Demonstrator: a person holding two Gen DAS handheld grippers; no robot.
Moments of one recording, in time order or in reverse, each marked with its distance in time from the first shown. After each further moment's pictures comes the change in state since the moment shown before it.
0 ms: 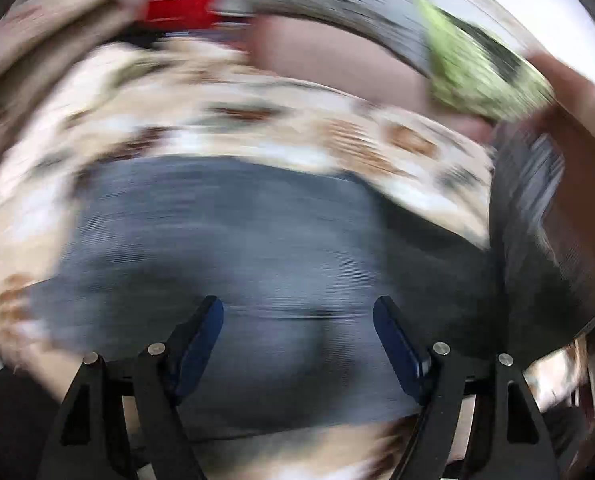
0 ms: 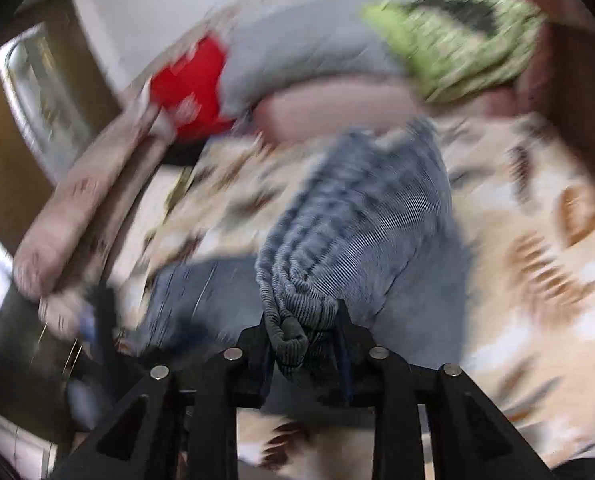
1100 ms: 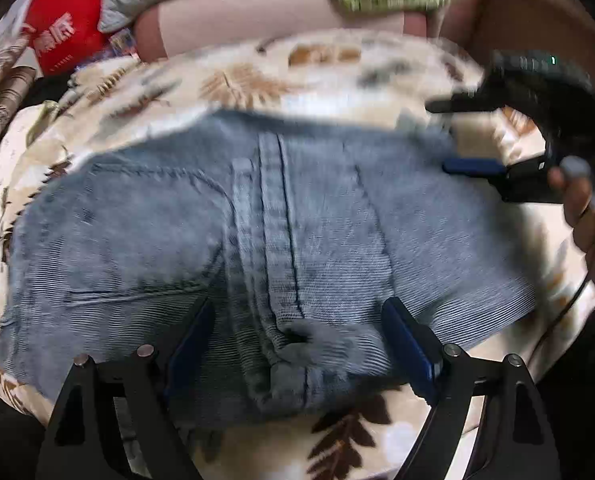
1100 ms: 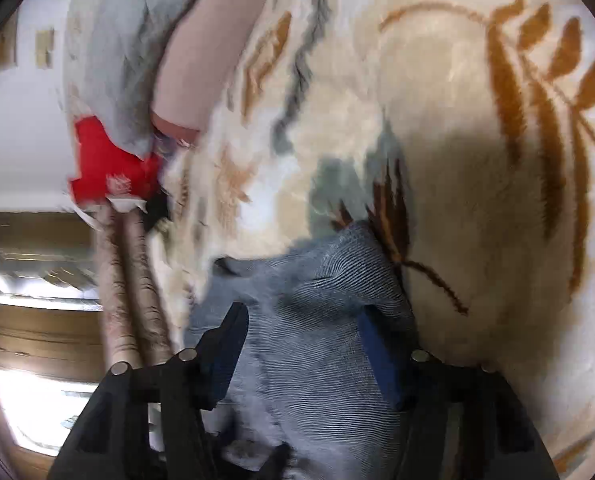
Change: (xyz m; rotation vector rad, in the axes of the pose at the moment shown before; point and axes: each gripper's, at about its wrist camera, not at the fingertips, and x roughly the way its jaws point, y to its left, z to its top) left arm 0.038 -0.124 -0.038 0.388 0.105 -0.026; right arm 0.115 -0.207 0.028 0.668 0.231 0.334
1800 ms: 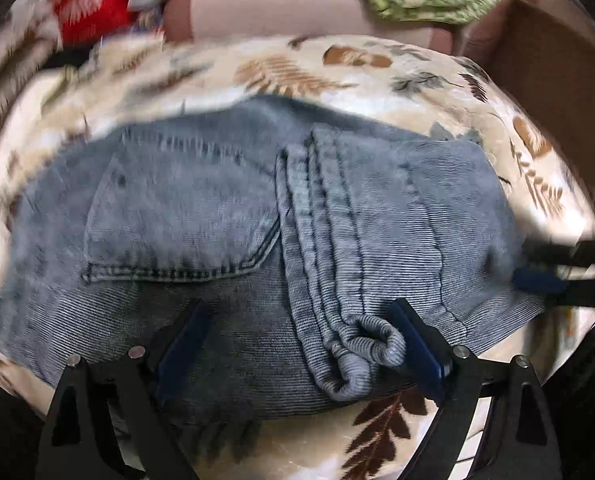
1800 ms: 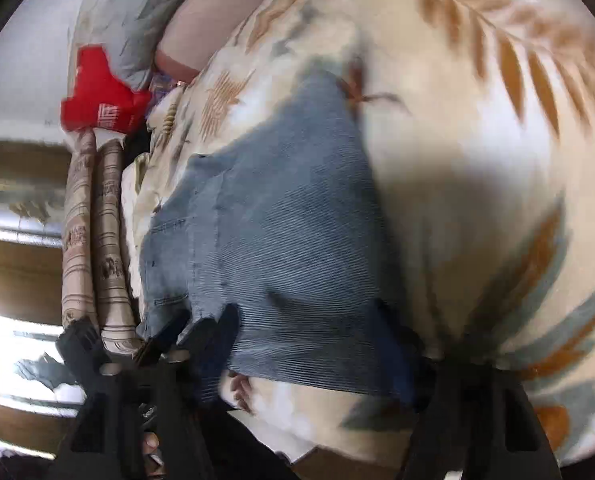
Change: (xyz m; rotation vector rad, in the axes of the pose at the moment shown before) left arm 0.005 0.029 -0.012 -0.058 0.023 0.026; right arm -0.017 -0.005 -0.094 -0.113 0.063 -0.125
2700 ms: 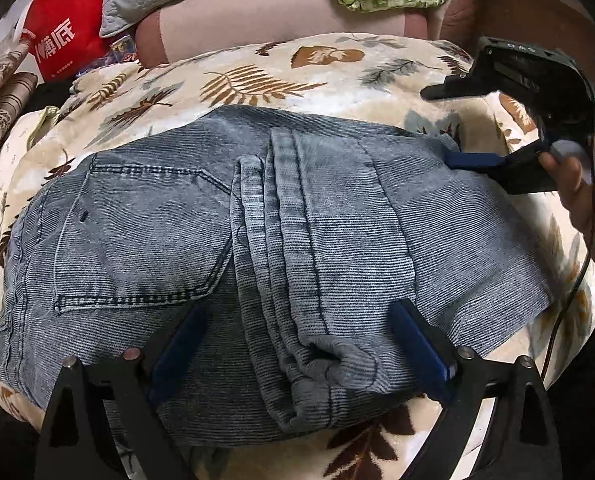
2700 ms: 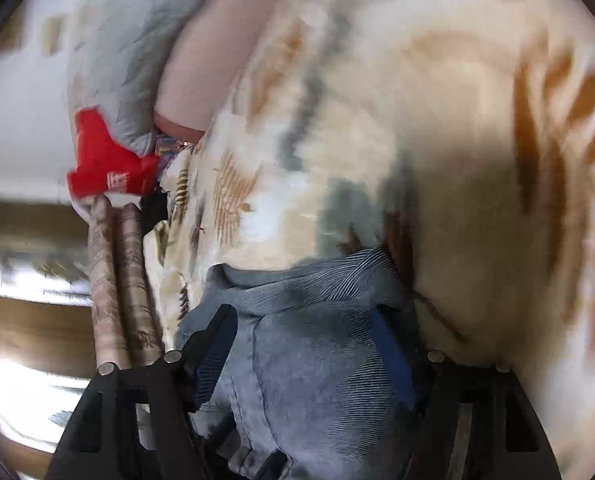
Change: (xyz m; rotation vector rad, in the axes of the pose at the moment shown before) left arm 0.019 -0.020 0.001 0.091 -0.018 0.005; right arm 0.026 -0.008 0.110 0.132 -0.055 0.122
